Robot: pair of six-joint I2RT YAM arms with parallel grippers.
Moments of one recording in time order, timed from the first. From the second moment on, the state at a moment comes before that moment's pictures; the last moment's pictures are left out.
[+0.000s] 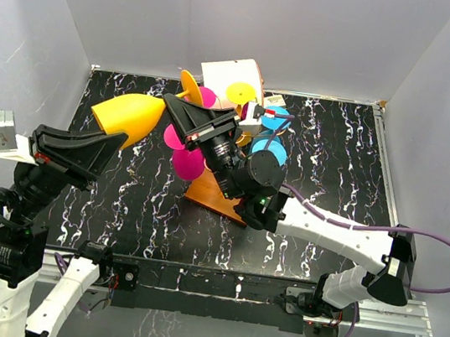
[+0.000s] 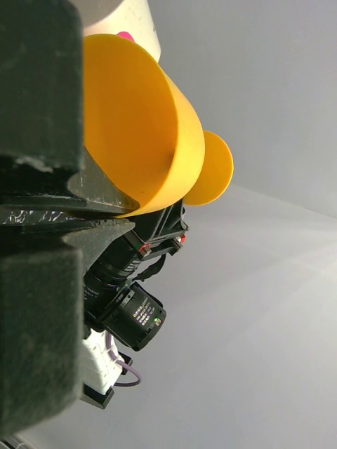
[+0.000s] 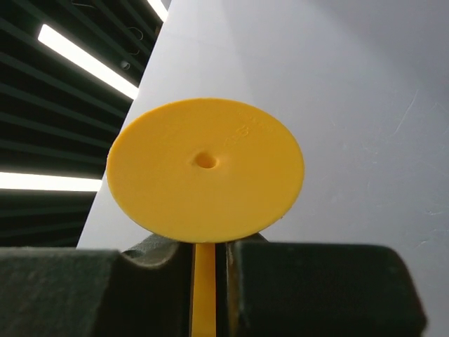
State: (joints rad) left arm -0.16 0.49 1.17 -0.10 0.54 -0.73; right arm 1.21 1.46 1.36 0.64 0.49 1.26
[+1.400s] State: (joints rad) left arm -0.16 0.59 1.34 -0.29 0.58 -0.76; right arm 1.21 1.19 1.23 0.56 -0.12 0.26
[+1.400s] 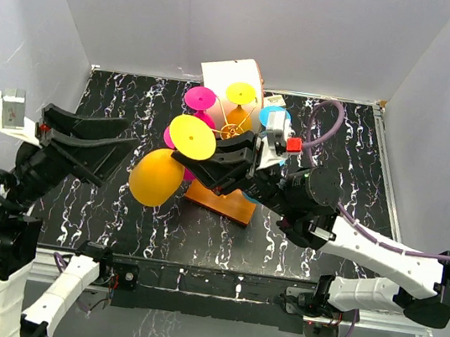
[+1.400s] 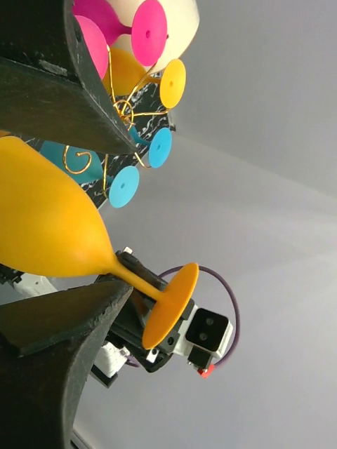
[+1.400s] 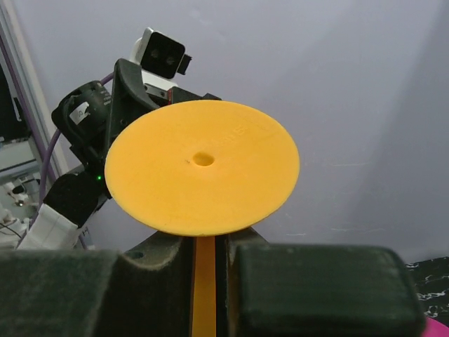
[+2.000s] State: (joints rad) left arm -0.16 0.69 1.34 -0.37 0.53 -1.15; right arm 1.21 1.21 1.19 0.51 -0.09 0.09
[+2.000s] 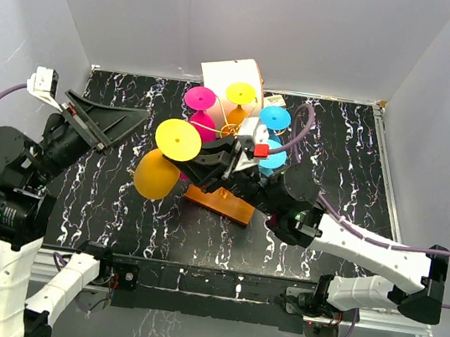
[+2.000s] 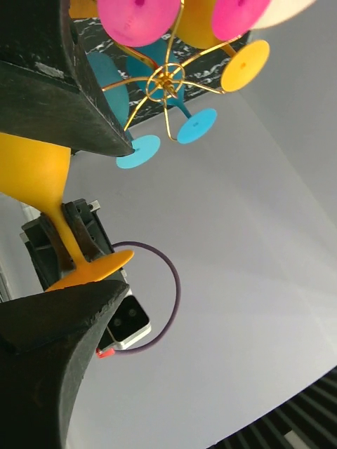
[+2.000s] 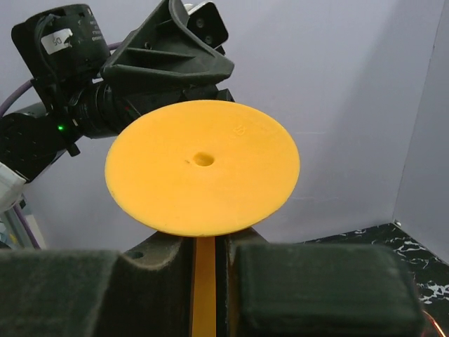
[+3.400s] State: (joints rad) left arm -0.16 0.72 1.36 -0.61 0.60 -1.16; right arm 1.21 1.31 1.24 0.39 -0.03 0.07
